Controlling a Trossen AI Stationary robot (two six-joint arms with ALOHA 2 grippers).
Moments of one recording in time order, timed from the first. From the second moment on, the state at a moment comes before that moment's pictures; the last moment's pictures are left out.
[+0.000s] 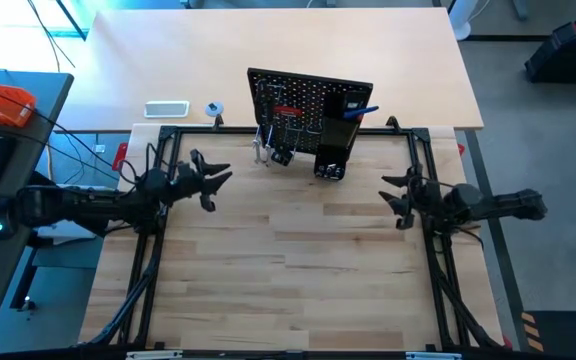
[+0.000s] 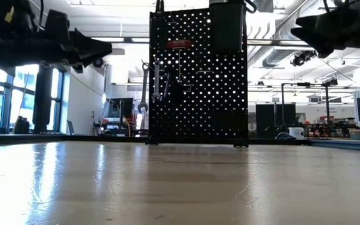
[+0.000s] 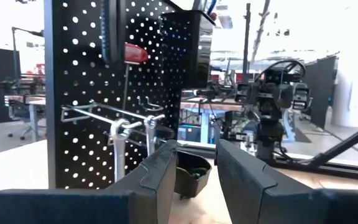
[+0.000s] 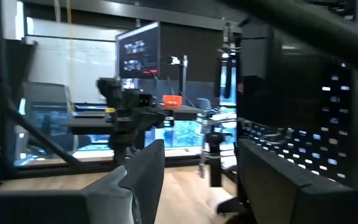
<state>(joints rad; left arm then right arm) 0.35 0.82 0.01 1.05 0.01 -0.02 0.14 0.07 0.05 0.32 0.38 -0.16</state>
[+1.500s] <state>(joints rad) 0.37 0.03 0.01 0.21 0.05 0.04 -0.22 0.00 0.06 0.10 0.18 -0.05</state>
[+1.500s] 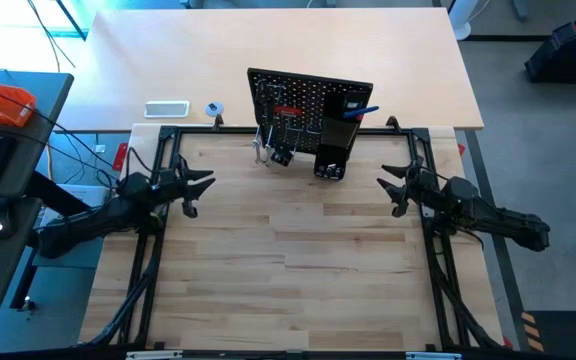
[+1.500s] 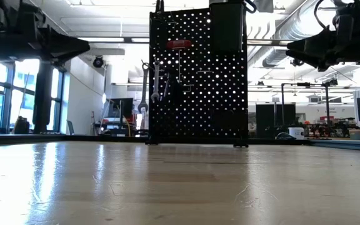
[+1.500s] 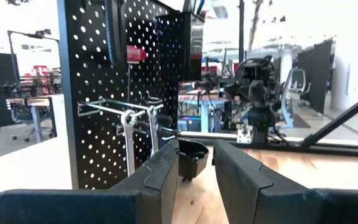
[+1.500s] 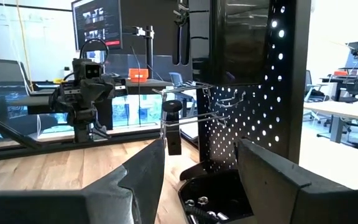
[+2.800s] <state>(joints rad) 0.37 0.01 0.01 0.05 0.08 -0.10 -0.22 0.01 0.06 -0.04 0.38 0.40</state>
